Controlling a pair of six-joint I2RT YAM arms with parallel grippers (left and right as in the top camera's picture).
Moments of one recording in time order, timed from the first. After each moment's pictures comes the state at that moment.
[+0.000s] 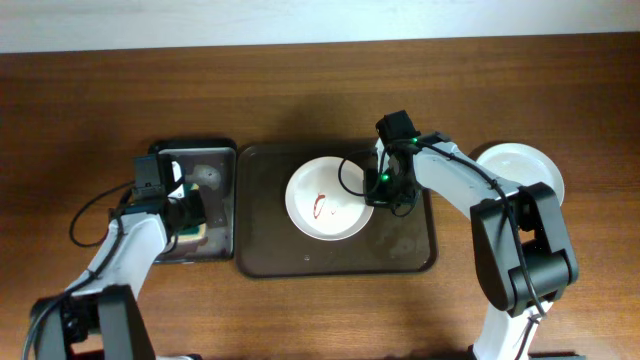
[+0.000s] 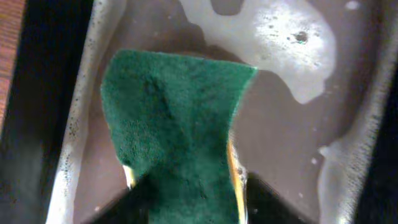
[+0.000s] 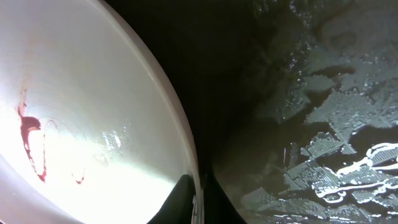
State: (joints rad) left arm 0.11 1.58 0.82 -0.39 -0.05 -0.12; right arm 0.31 1.98 1.27 -0.74 -0.29 0.36
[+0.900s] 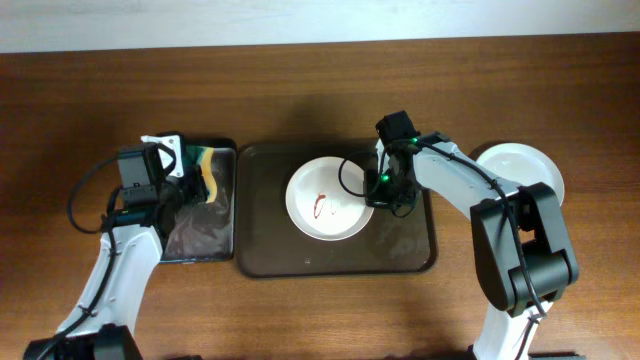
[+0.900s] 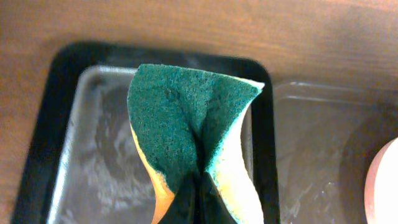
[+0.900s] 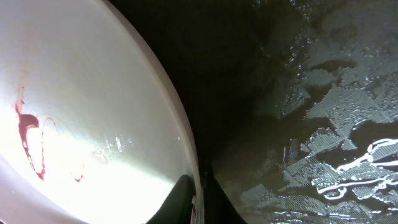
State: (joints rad) left arm 0.12 1.44 0.82 -0.20 0.14 -0.02; right arm 0.31 1.98 1.27 -0.74 -0.29 0.36
